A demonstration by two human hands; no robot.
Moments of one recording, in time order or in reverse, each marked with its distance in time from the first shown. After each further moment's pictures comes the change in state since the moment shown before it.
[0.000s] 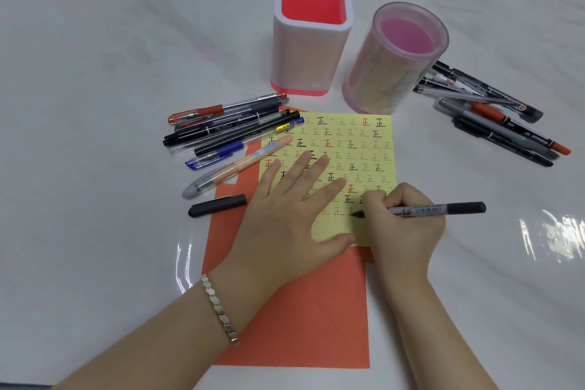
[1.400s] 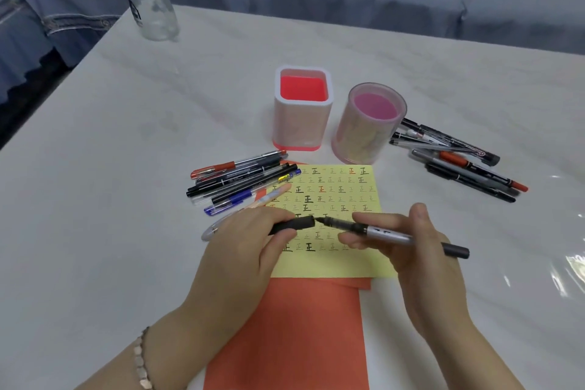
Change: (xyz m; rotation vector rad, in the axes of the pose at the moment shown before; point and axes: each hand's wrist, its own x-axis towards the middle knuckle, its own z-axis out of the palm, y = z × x) left_hand -0.021 -0.001 -0.075 -0.249 0.233 -0.052; right_hand -0.009 -0.055 -0.041 0.304 -0.501 0.072
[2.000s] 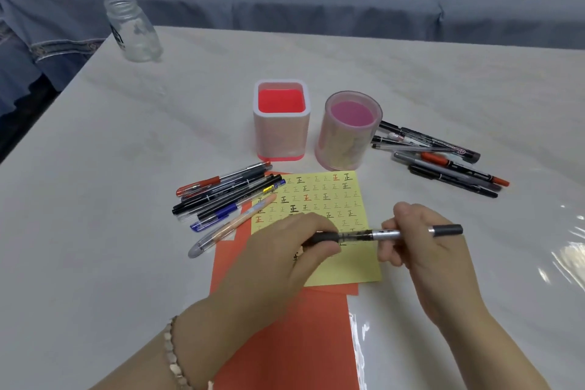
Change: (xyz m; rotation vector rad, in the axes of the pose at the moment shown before) left_hand 0.025 0.038 0.014 -0.232 -0.316 0.033; right_hand 0.010 -0.014 -0.024 -0.031 0.143 -0.017
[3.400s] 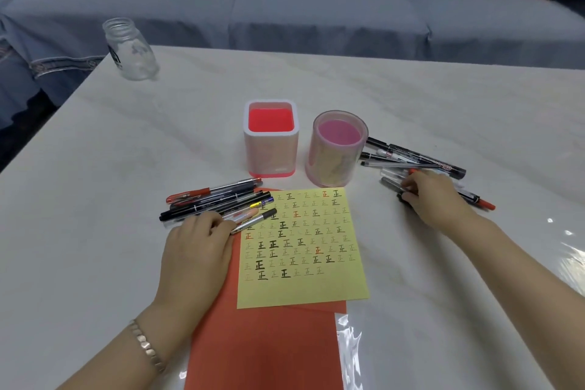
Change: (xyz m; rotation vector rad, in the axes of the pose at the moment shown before) left_hand -0.007 -0.090 -0.022 0.810 0.346 -0.116; right_hand 0.152 0.050 -0.087 -1.370 -0.112 -0.113
